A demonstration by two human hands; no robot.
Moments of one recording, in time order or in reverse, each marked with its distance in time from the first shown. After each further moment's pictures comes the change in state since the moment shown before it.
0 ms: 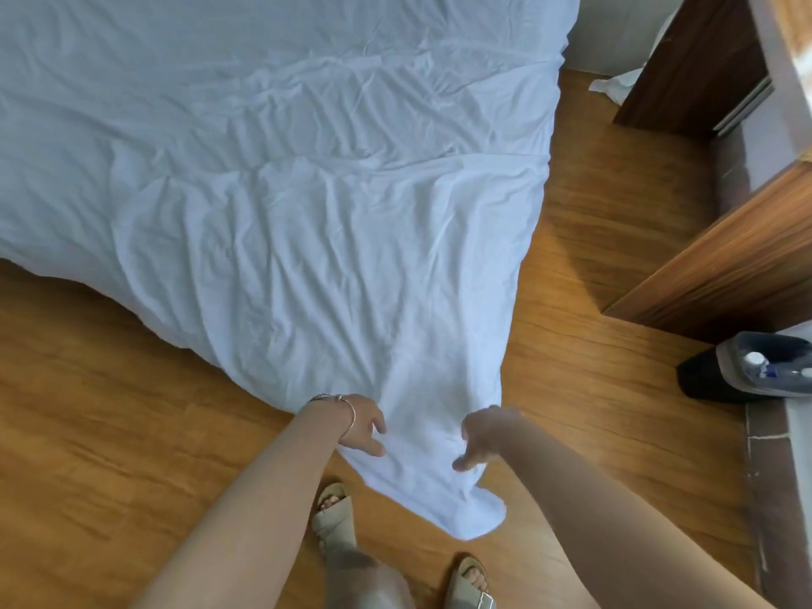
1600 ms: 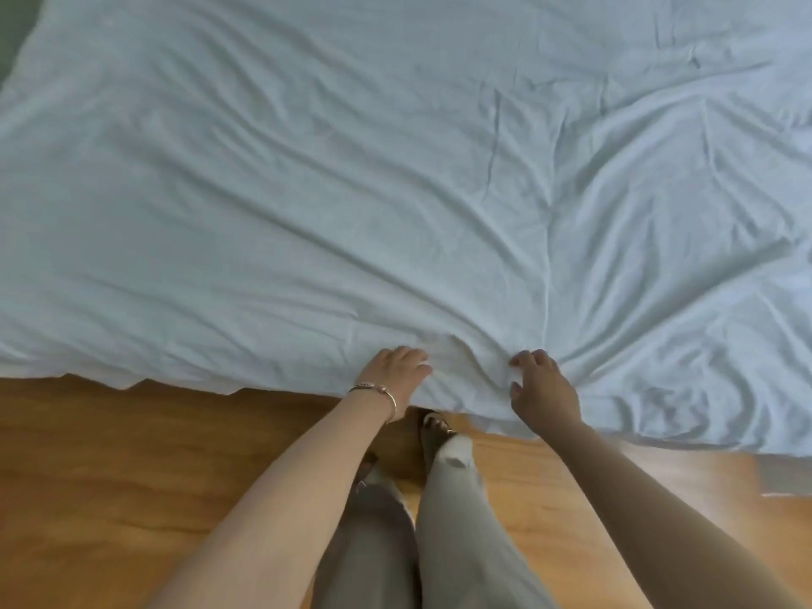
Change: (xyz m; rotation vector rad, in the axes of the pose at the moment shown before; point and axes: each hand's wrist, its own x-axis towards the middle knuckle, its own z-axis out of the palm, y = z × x) left_hand -0.028 -0.793 -0.275 0.397 0.441 0.356; right_hand 0.220 -0.621 -0.459 0.662 0.657 0.311
